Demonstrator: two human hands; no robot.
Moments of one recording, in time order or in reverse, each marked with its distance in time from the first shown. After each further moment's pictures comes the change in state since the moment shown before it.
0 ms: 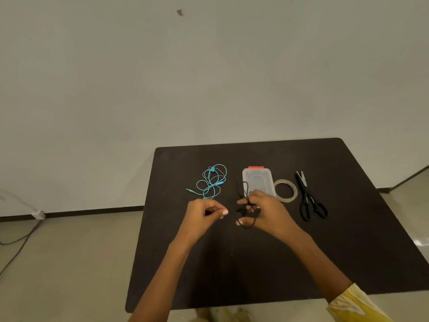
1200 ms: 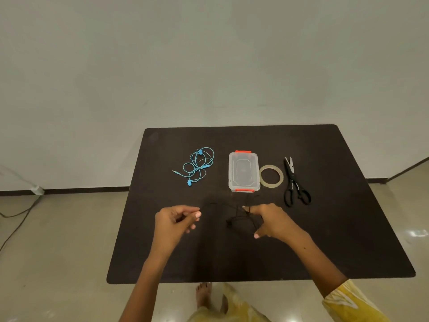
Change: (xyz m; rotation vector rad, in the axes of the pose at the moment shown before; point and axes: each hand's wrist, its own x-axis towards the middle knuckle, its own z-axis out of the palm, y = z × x) left_hand -0.060 -0.004 0.040 -0.159 0.244 -0.217; right_hand -0.048 0.073 -0.011 -0.159 -0.449 0.299
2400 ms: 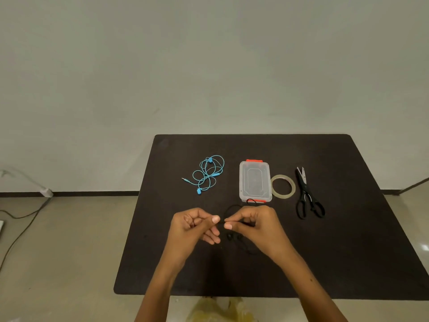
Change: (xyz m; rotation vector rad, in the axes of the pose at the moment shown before) left_hand 0.001 0.041 -0.003 -0.361 -0.157 -0.073; right_hand -0.022 -0.082 -0.005 0.683 0.336 -0.391
